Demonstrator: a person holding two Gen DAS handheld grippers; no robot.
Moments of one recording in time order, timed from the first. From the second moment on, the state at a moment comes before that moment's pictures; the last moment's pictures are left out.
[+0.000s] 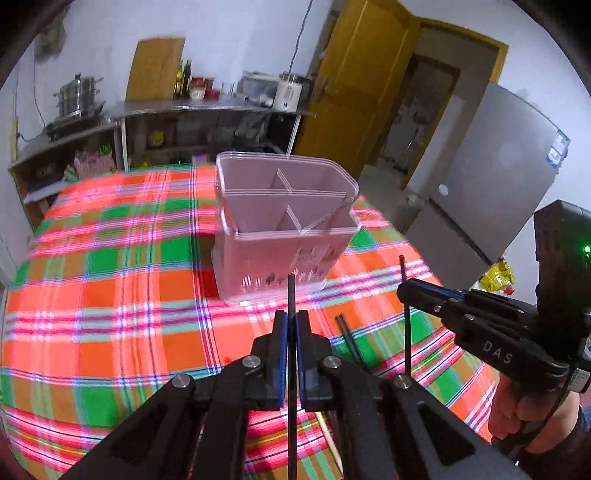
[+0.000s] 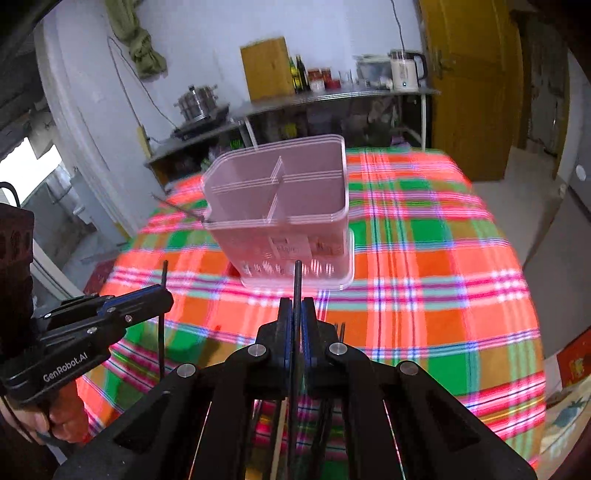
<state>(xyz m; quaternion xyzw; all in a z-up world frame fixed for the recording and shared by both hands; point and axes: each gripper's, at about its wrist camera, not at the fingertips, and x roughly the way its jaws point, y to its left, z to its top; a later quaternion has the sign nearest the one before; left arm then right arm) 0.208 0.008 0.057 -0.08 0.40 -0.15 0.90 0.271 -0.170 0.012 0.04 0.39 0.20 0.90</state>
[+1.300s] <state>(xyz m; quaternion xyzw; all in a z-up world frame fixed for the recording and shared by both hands) 0.212 0.014 0.207 -0.06 0.31 -0.16 0.94 0.244 -0.176 0.150 0.05 0.25 0.23 0.94</state>
